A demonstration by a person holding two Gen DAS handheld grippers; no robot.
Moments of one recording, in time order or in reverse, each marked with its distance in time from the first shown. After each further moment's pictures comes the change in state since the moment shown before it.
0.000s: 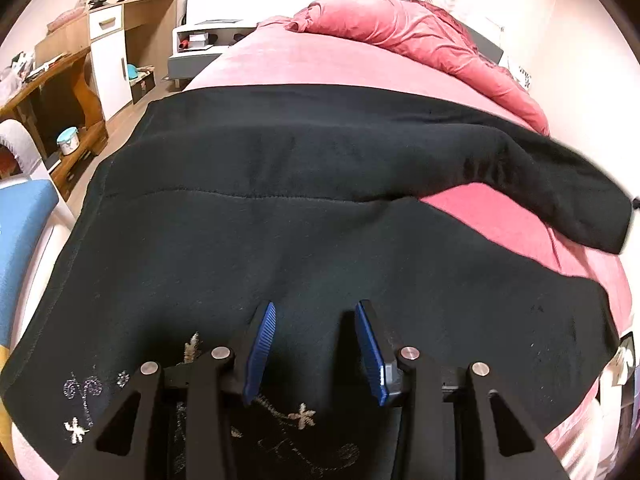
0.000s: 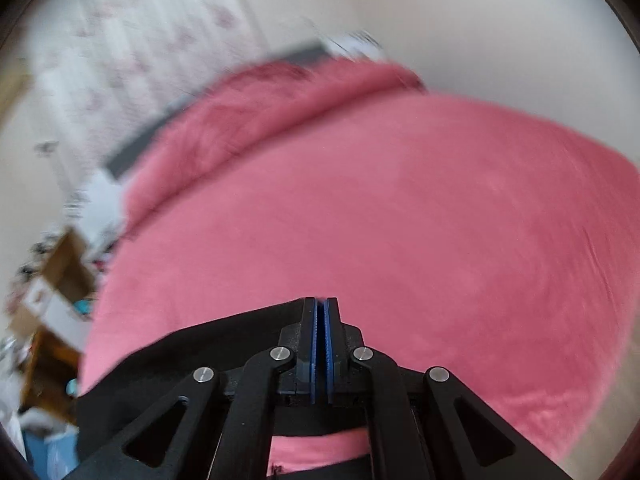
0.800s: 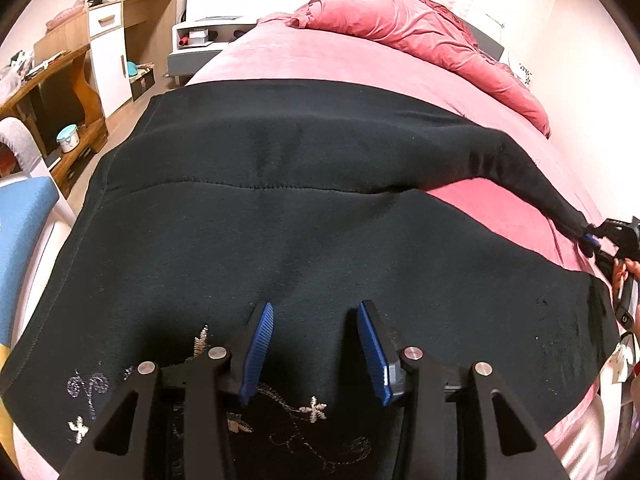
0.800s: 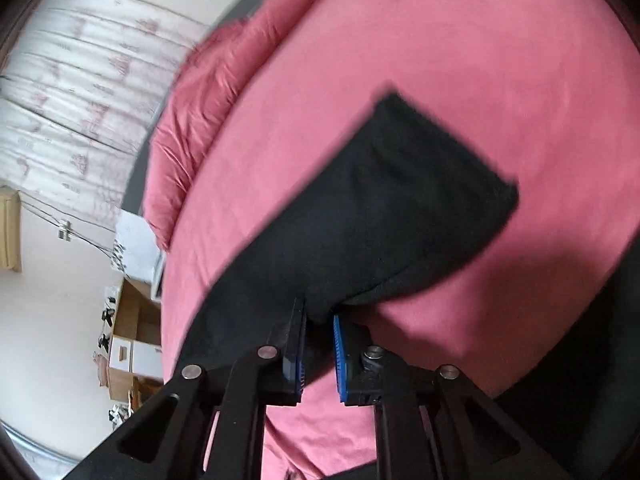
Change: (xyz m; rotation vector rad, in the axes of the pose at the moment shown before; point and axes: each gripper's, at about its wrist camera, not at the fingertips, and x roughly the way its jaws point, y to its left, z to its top) left arm 0.002 0.007 -0.001 -0.005 0.003 -0.006; right arm 0.107 0.005 -0.110 0.410 0.155 0.324
